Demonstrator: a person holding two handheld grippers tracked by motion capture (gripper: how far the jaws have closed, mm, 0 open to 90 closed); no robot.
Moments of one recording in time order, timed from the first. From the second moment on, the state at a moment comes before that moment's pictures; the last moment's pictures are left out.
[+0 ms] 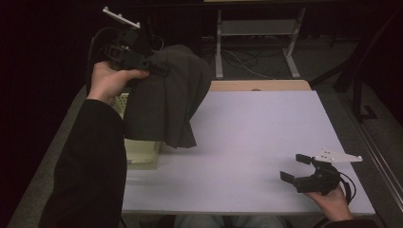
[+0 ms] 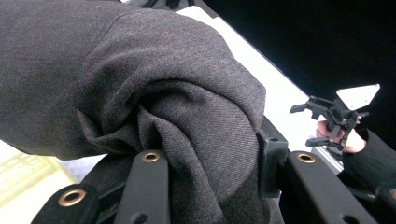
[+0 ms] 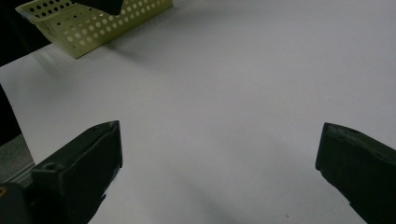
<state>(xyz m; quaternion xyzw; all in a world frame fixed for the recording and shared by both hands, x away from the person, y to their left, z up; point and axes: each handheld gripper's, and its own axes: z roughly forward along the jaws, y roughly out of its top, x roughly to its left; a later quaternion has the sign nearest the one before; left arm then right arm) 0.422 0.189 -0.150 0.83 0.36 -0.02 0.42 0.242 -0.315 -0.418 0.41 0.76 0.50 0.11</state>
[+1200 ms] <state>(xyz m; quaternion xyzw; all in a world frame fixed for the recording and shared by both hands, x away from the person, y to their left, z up) 0.437 0.114 -0.167 0.86 0.32 -0.05 0.40 0.242 -0.316 -0.418 0.41 0.76 0.50 0.11</state>
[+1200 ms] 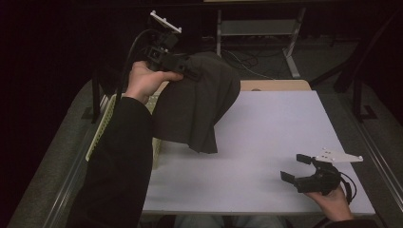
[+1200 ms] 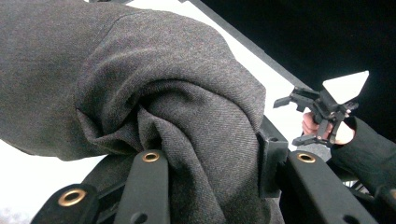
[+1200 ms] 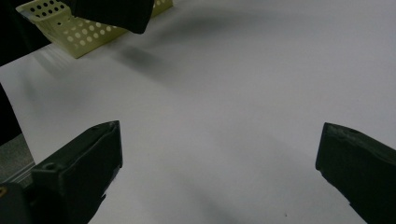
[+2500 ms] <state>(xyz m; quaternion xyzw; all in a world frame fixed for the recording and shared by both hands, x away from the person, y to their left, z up) 0.448 0.053 -0.231 0.88 0.28 -0.10 0.37 0.241 -0.319 -0.418 0.41 0.76 0.50 0.11</state>
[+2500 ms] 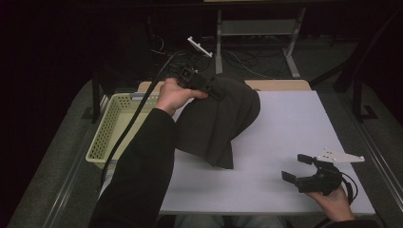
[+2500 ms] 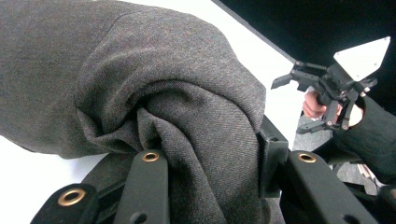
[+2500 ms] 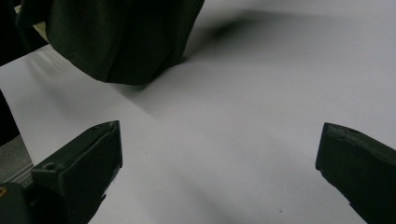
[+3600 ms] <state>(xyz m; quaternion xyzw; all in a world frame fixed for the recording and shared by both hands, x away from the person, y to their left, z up) 0.438 -0.004 -0.293 0.91 0.23 -0.14 0.33 0.239 -0.320 -0.416 0.41 0.75 0.50 0.12</state>
